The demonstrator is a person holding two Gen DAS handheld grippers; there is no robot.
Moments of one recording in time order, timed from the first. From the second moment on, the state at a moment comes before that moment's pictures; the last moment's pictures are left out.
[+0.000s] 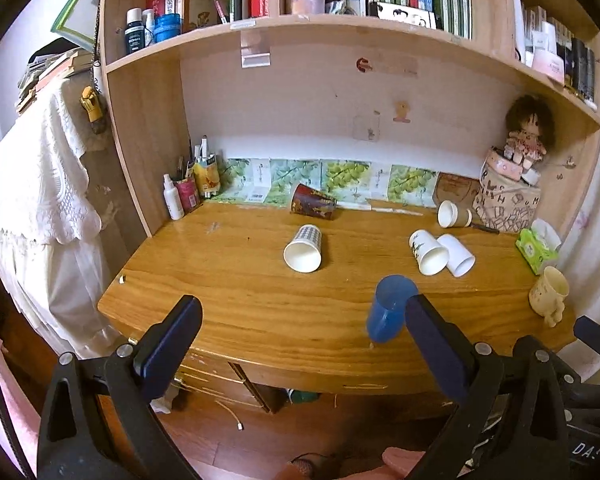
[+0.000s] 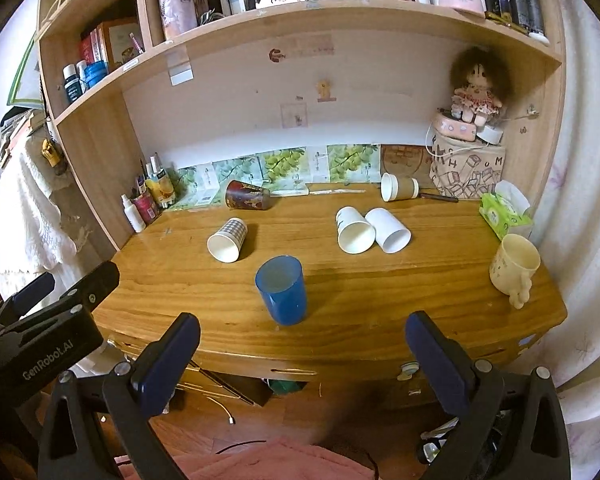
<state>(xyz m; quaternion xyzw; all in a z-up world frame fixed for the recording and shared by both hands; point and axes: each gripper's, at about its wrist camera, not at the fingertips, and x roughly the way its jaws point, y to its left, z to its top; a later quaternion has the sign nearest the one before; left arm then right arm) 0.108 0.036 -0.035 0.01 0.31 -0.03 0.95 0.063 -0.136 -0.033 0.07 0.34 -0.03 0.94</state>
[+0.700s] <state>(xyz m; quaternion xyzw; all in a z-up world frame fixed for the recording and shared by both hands) 0.112 0.015 -0.035 0.02 0.32 -0.05 0.95 0.067 -0.150 -0.037 0.07 0.36 -0.04 0.93</state>
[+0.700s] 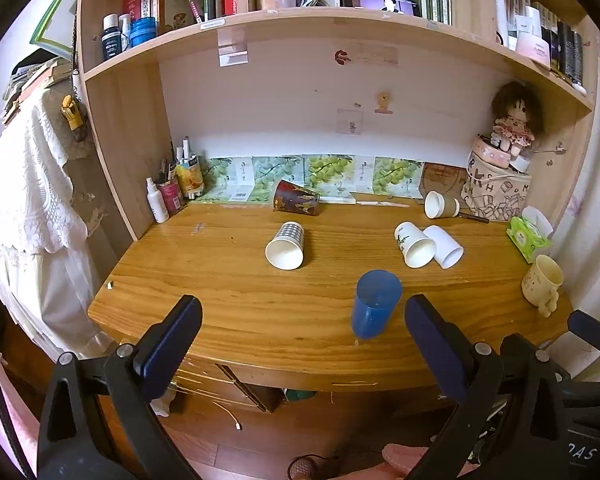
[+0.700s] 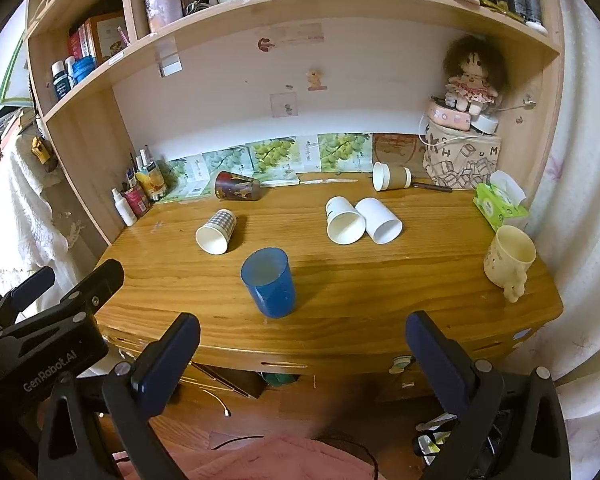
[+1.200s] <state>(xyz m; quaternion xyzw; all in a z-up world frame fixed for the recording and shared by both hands) 0.114 0.000 -0.034 0.02 0.32 -0.07 0.94 0.065 -0.165 -0.037 0.07 0.37 -0.06 0.93</state>
